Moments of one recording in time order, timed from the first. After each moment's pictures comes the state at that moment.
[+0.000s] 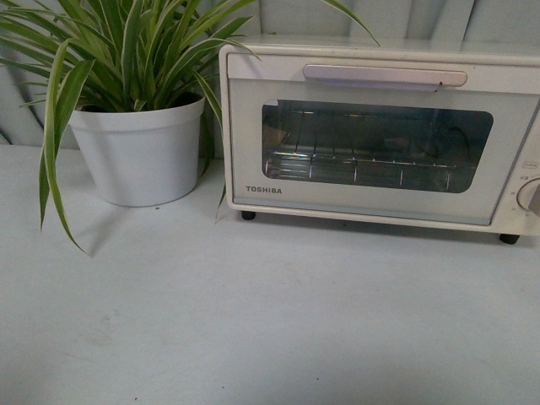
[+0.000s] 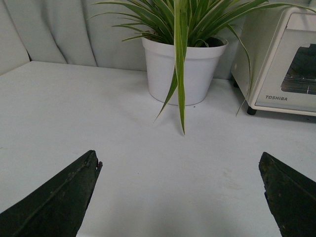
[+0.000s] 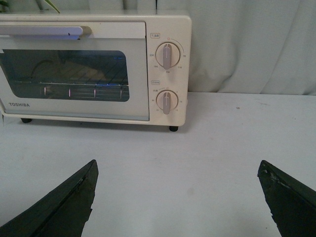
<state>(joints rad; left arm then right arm) 0.00 0.00 0.01 0.00 0.00 0.00 0.00 0.00 0.01 0.00 0.00 0.00</state>
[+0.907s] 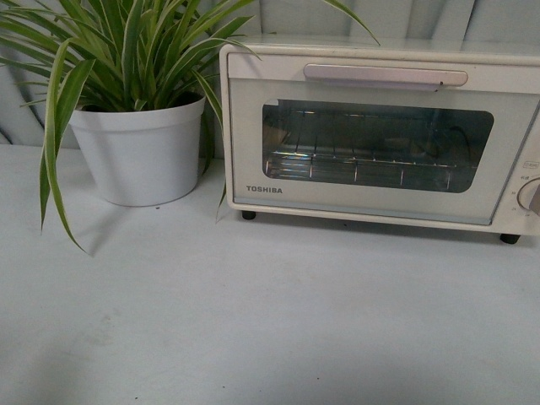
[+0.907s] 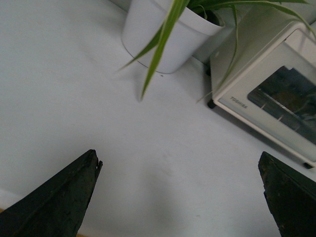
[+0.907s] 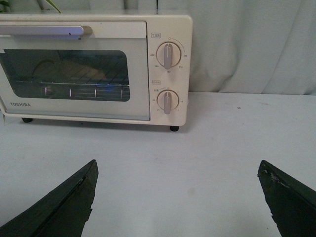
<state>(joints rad) -0.21 0.42 0.13 0.12 -0.12 -0.53 0.00 0.00 0.01 0.00 0.00 0.00</state>
